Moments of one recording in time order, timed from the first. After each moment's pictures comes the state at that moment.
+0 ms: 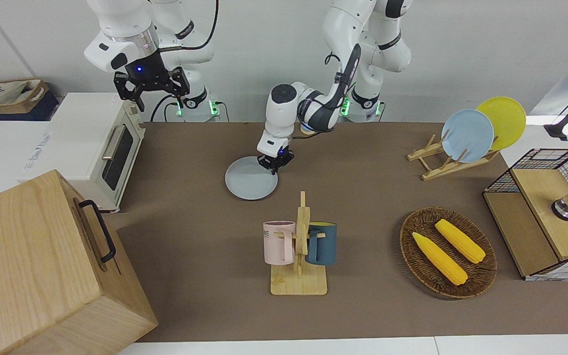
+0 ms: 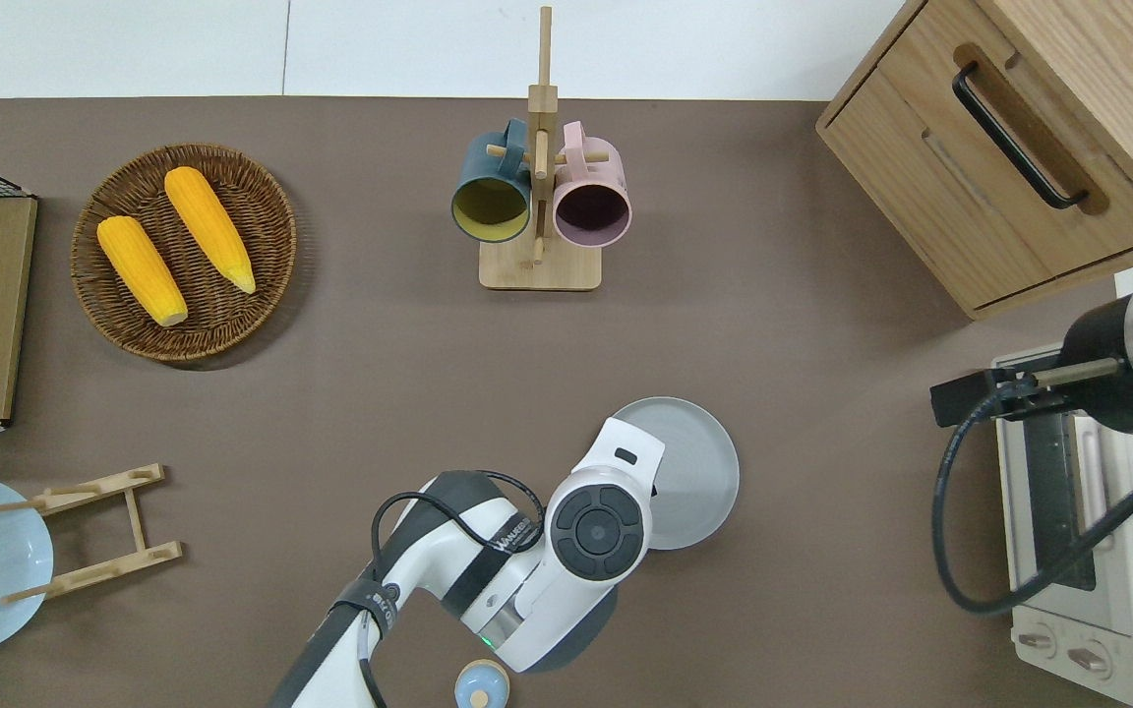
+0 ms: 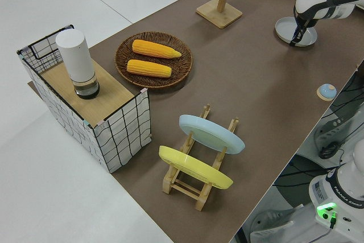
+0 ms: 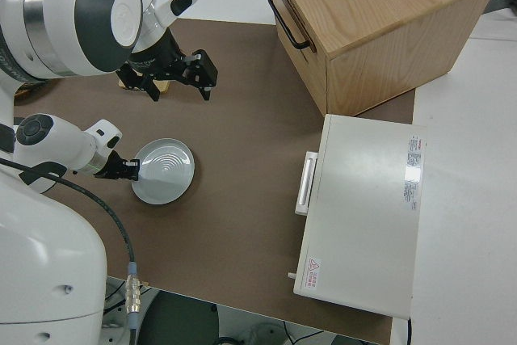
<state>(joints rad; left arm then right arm) -0.70 0.30 -0.11 -2.06 -0.01 2.43 -1.07 0.02 -0.01 0.12 -1.47 0.00 1.39 0.03</state>
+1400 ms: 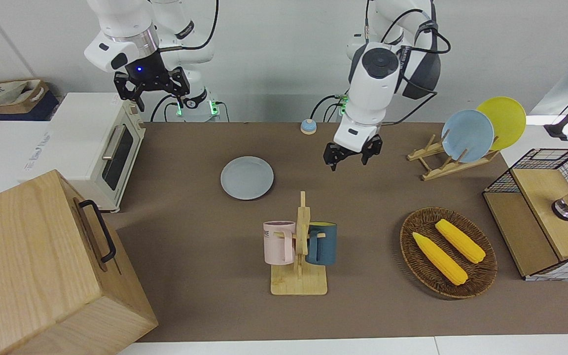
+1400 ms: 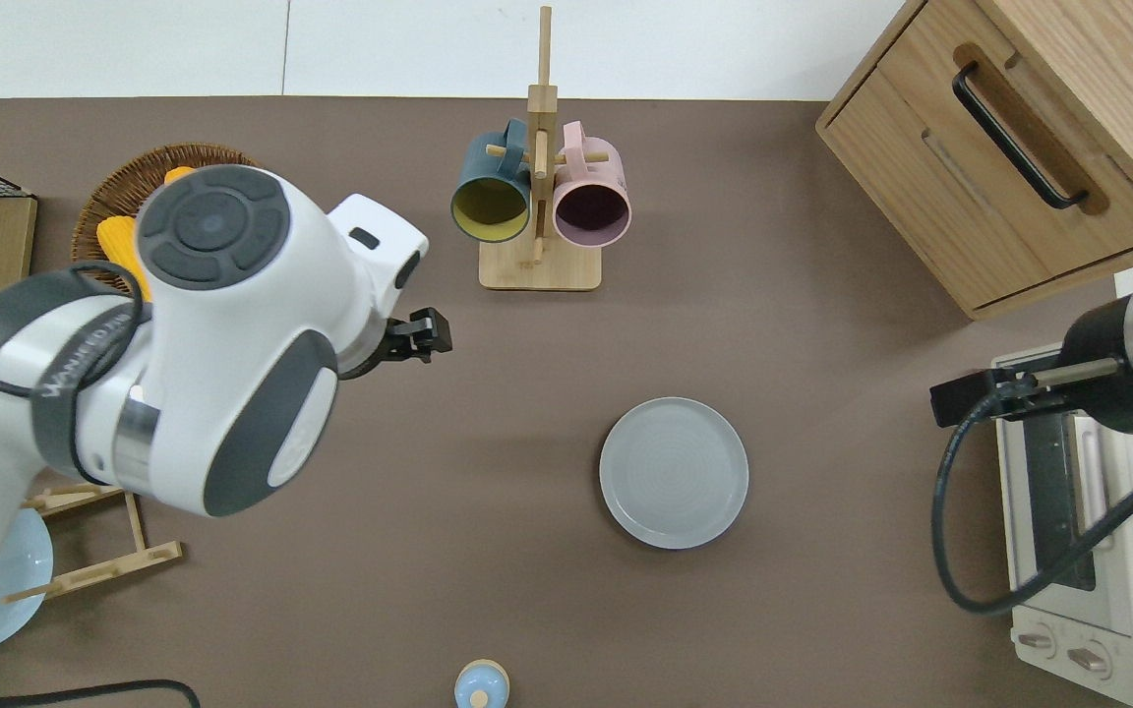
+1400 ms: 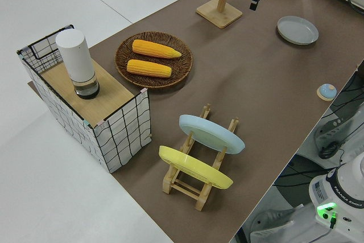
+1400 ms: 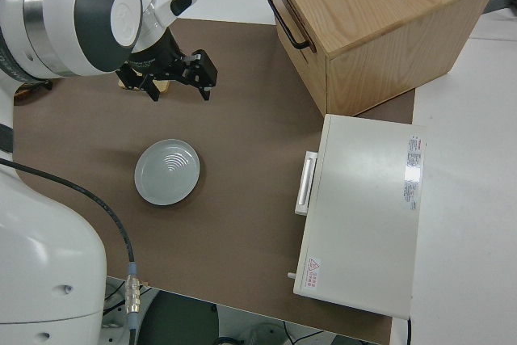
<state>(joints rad) -0.31 0.18 -0.07 -1.63 0.01 1.77 -0.53 0.02 -0.01 0.12 -1.47 0.00 1.39 0.03</state>
